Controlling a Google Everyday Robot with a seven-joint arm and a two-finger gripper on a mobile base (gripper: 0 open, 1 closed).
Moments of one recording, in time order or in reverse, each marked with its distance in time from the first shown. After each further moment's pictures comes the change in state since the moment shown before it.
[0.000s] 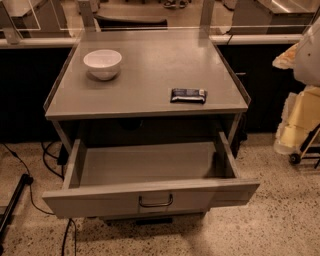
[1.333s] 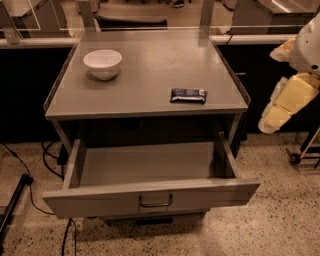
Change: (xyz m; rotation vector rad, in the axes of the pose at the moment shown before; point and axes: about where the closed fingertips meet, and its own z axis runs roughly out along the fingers) arm -0.009 -0.039 0.013 0.019 -0.164 0.109
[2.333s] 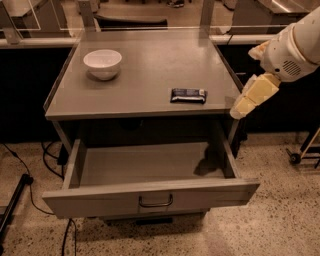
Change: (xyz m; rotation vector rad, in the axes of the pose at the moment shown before) arm -0.025 -0.054 0.060 0.054 -0.169 0.012
